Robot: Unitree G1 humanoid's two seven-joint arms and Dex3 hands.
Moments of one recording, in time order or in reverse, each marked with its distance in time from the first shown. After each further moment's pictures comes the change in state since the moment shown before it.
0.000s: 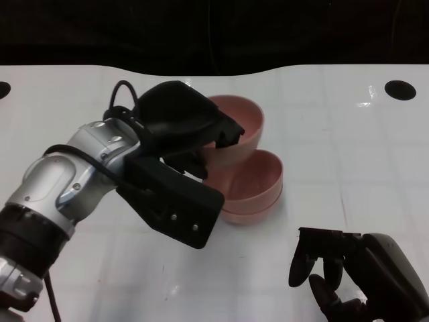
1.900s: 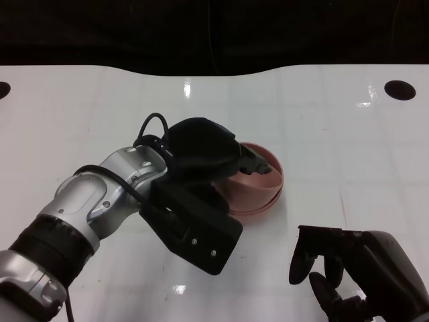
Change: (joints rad) left arm 0.013 -0.062 -0.097 0.114 0.044 -0.018 0.025; right arm -0.012 0.000 0.000 0.000 -0.023 0.020 0.000
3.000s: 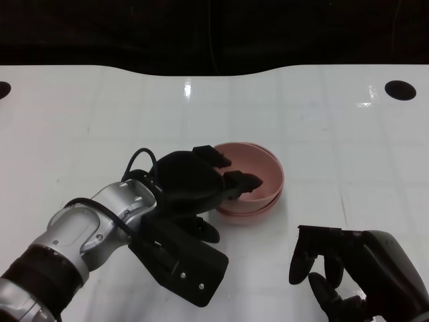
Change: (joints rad) left arm 0.109 0.029 -0.035 -0.003 0.059 0.032 0.054; right arm 0.000 0.000 0.000 -0.006 0.001 0.010 0.009
